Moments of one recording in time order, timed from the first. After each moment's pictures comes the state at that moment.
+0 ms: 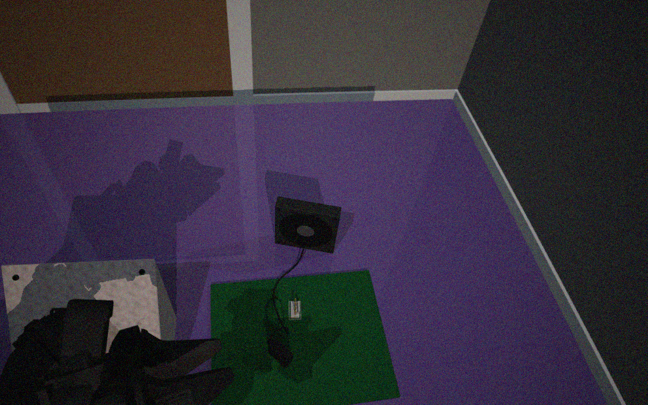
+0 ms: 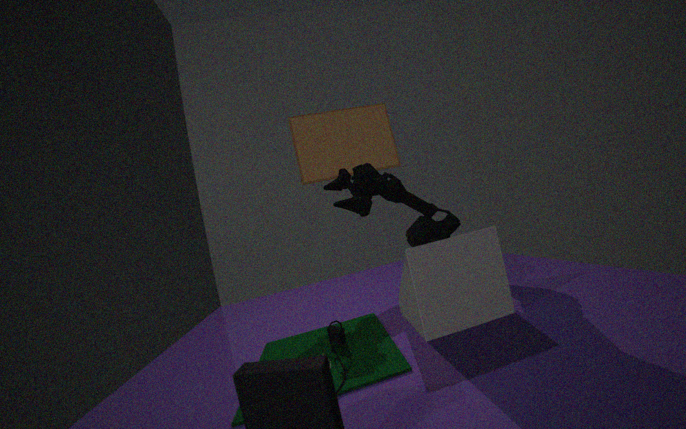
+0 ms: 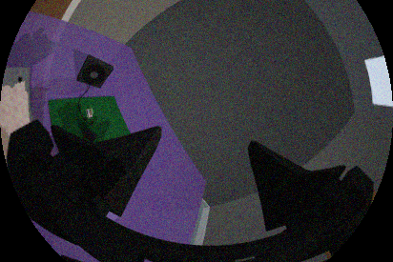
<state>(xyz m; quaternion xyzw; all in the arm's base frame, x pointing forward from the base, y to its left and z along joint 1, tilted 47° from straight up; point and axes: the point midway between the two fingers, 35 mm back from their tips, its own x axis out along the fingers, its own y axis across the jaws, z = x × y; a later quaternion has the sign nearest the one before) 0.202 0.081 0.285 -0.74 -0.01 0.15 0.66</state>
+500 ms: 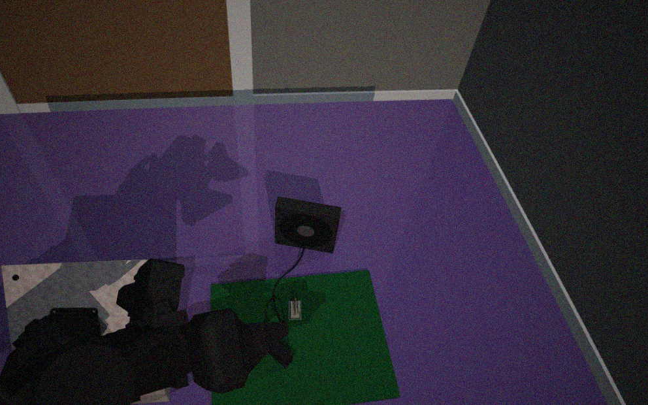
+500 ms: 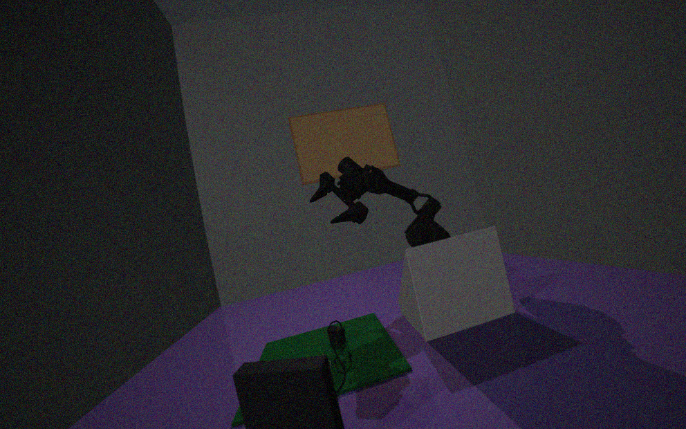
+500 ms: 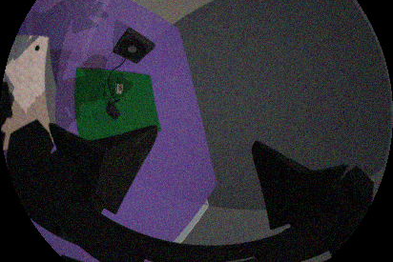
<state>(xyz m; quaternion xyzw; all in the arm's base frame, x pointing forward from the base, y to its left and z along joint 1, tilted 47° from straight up) 0.240 0.088 0.232 -0.80 0.14 0.22 0.55</state>
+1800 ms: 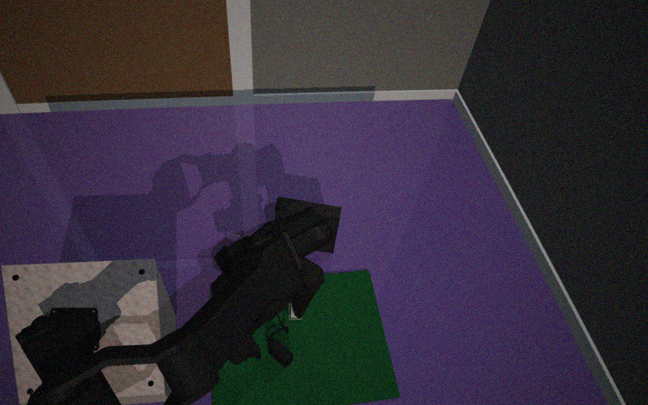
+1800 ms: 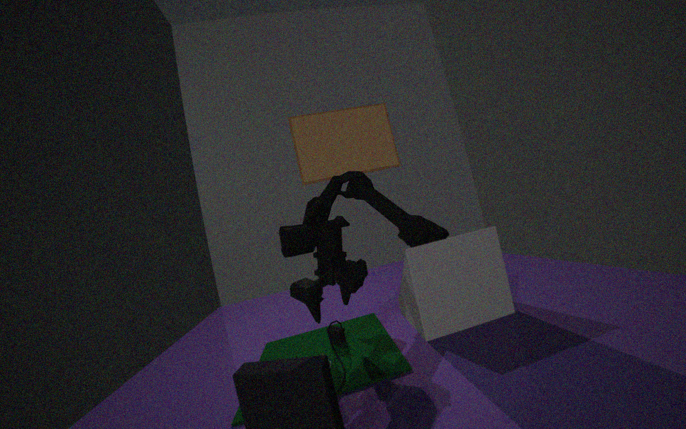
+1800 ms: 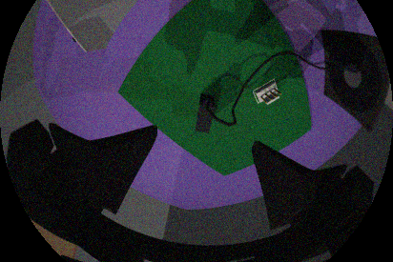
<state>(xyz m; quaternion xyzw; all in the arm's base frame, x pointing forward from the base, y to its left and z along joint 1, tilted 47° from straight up) 0.293 0.003 -0.001 -0.78 0.49 0.39 -0.06</state>
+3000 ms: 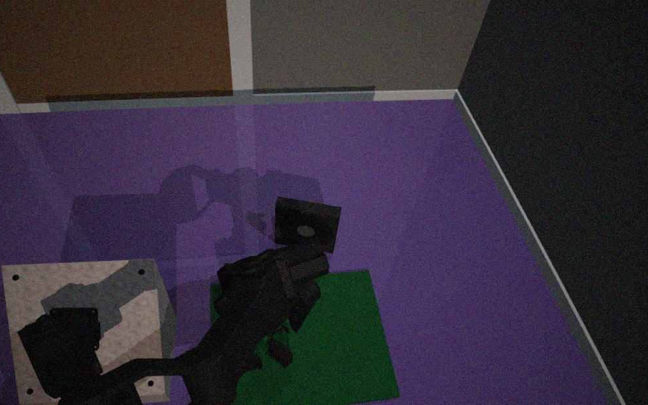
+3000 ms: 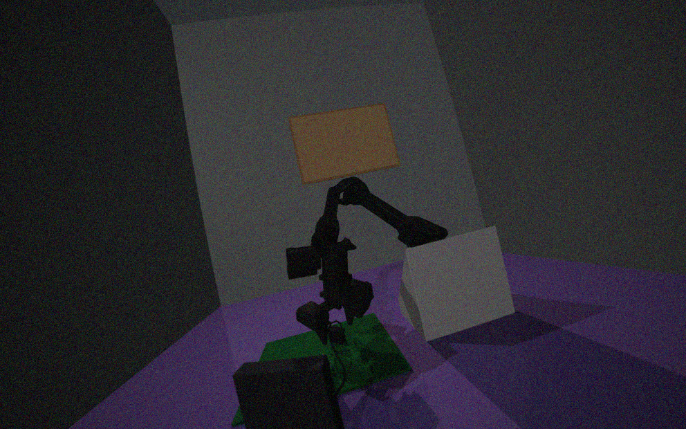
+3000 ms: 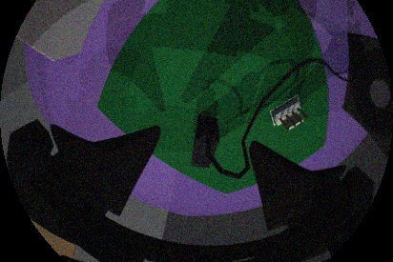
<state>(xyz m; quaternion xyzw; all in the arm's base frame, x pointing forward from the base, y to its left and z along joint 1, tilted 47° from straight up) 0.294 -0.035 -0.035 -0.78 0.49 0.38 -0.06</state>
